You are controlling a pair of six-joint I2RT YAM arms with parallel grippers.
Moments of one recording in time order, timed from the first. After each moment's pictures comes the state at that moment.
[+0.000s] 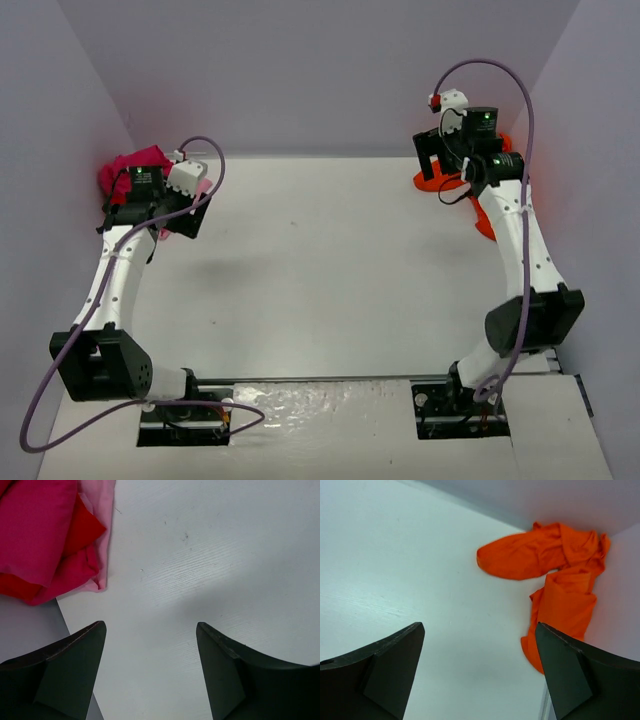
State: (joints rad) left arm 0.05 1.35 1.31 -0.71 0.15 0.43; right arm 0.09 1.57 1.72 -0.66 -0.02 -0.30
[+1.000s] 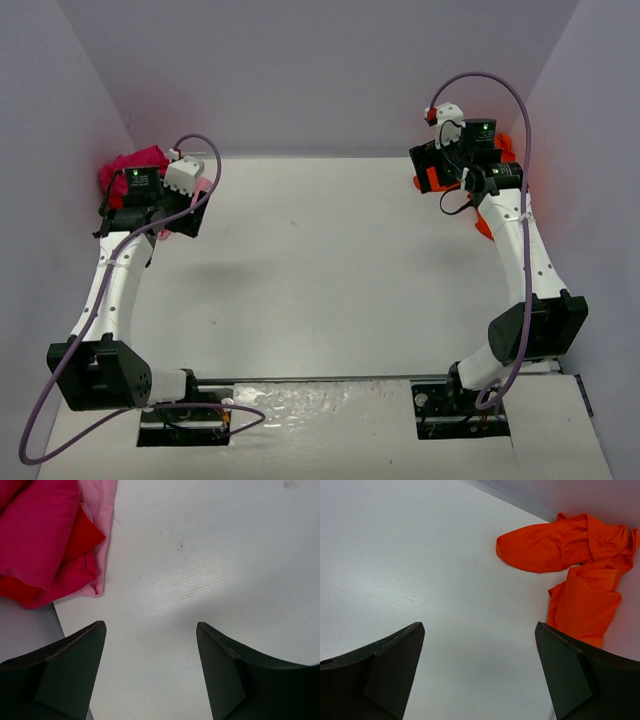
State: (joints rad) left arm 0.05 1.31 1.29 -0.69 0.17 0.39; right arm 0.09 1.54 1.61 -0.65 -0.09 -0.32
